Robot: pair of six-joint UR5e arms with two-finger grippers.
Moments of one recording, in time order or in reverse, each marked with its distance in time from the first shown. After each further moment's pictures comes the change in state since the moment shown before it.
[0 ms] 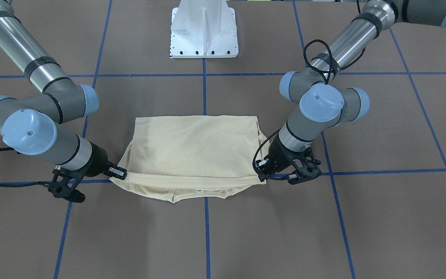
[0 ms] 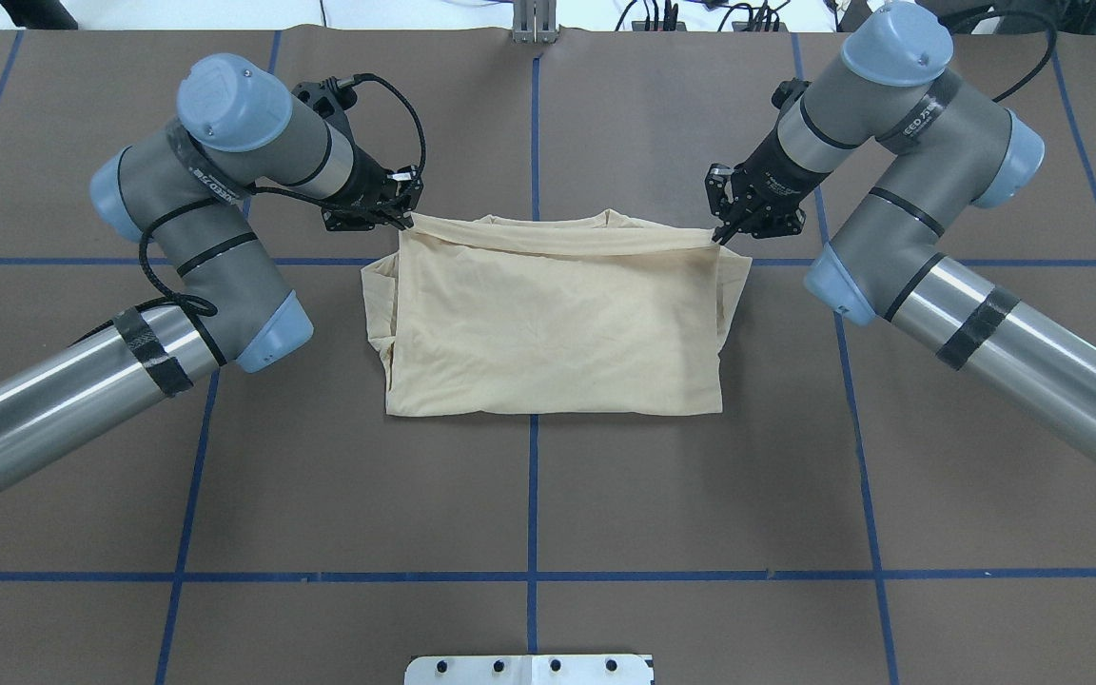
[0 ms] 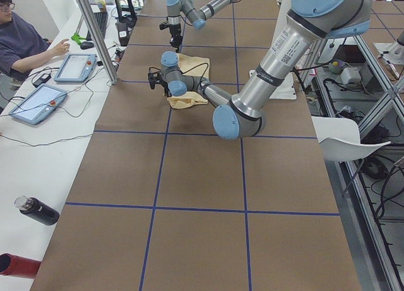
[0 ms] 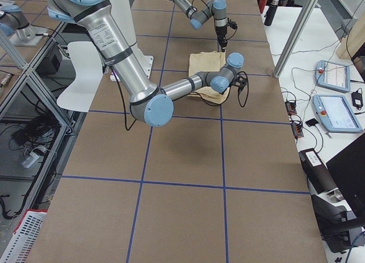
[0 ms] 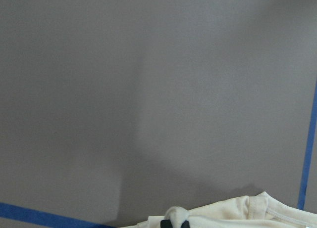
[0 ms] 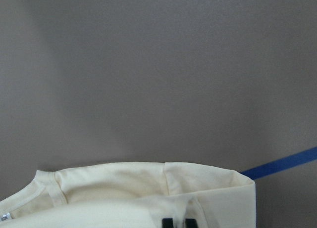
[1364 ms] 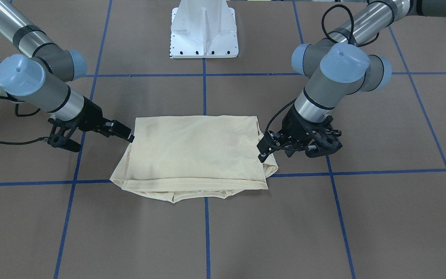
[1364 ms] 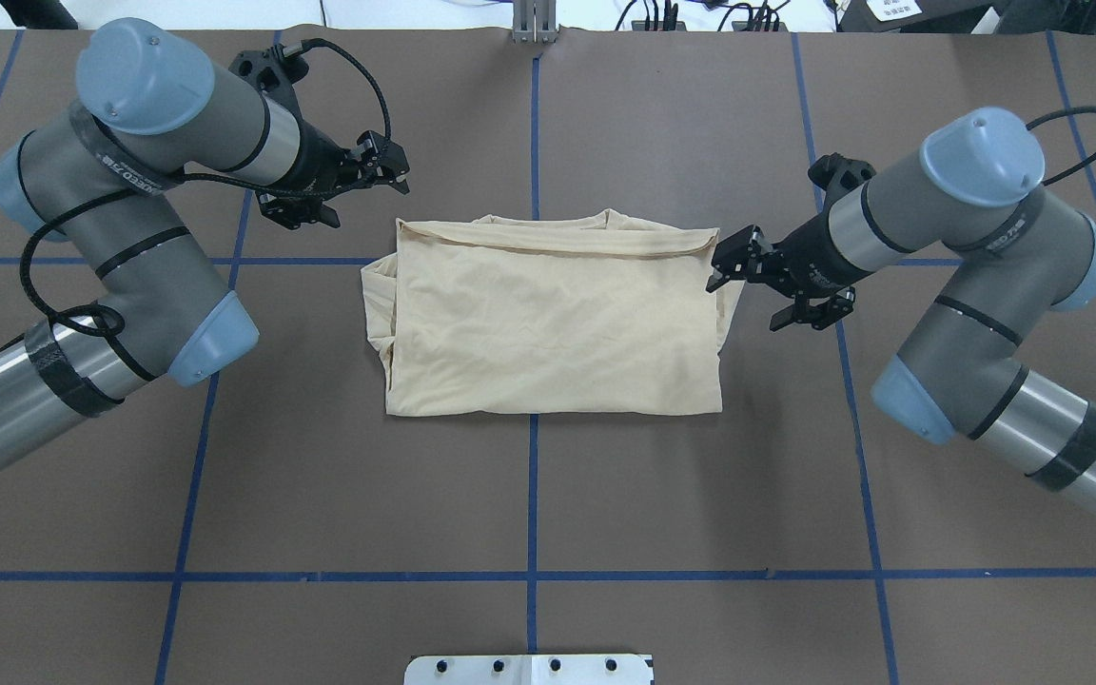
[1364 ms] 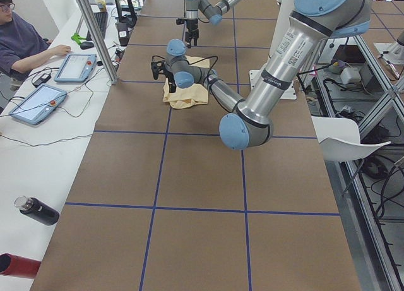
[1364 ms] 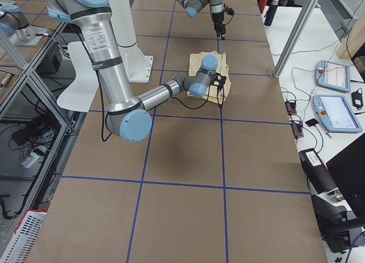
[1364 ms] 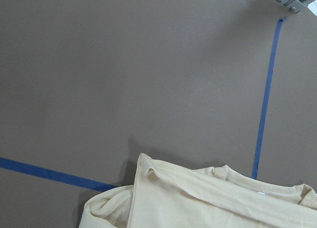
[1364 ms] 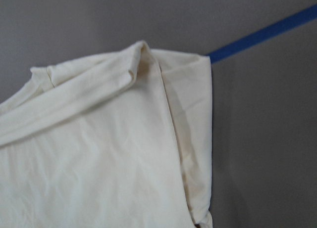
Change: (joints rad) left arm -0.033 0.119 -0.296 0.148 0.001 -0.001; right arm -0.127 -0.270 0.338 0.153 -0.089 0.152
